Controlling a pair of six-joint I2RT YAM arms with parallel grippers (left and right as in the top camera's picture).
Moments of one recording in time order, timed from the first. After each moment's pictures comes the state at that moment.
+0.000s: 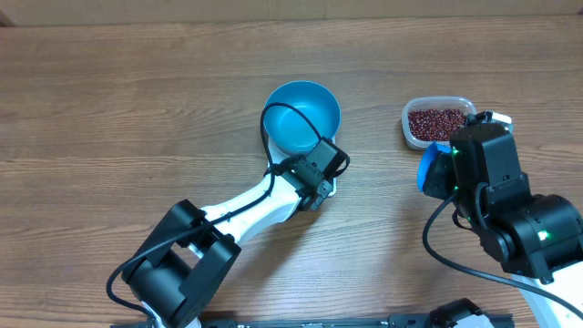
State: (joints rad) left arm -0.76 1.86 1.09 -0.40 -0.23 0.00; right arm 0.34 1.05 1.30 -1.19 0.29 0.54
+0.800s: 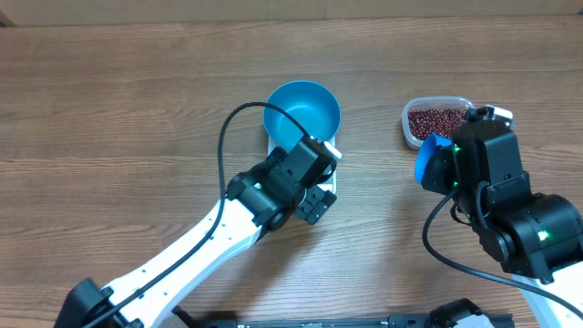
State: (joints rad) left arm -0.77 1.47 1.09 -0.66 -0.15 0.02; right arm 0.34 1.05 1.30 -1.14 0.29 0.54
